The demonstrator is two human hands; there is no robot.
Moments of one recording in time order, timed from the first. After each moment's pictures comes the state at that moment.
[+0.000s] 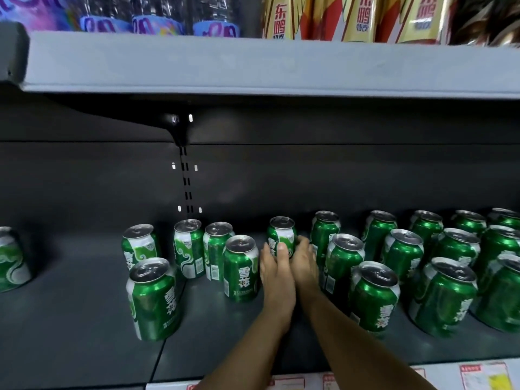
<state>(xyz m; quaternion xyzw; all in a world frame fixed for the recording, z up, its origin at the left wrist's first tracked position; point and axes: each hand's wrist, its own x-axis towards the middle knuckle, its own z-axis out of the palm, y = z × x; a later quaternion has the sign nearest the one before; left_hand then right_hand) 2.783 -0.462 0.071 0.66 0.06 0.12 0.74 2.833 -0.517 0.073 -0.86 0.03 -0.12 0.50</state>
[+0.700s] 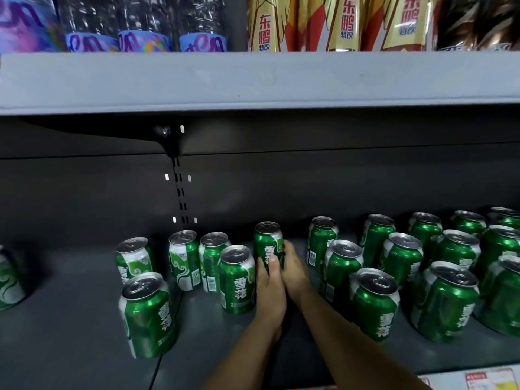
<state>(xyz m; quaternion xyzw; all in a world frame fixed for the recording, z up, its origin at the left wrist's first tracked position) 2.808 -0.453 0.050 0.67 0.08 0.10 0.73 2.851 -0.514 0.065 -0.85 -0.06 -0.06 0.52</state>
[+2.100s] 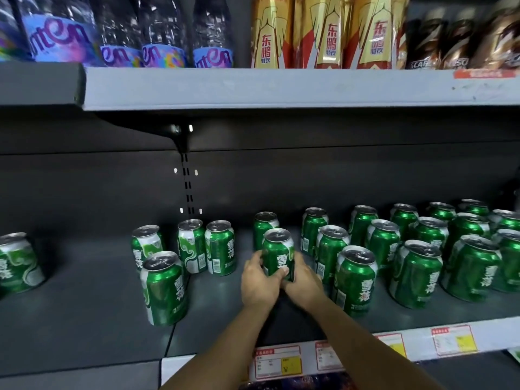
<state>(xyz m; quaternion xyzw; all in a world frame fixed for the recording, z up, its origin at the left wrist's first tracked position) 2.776 -0.432 0.050 0.82 0.07 0.17 0.54 2.772 -0.535 0.061 -0.94 -0.04 -0.07 0.34</state>
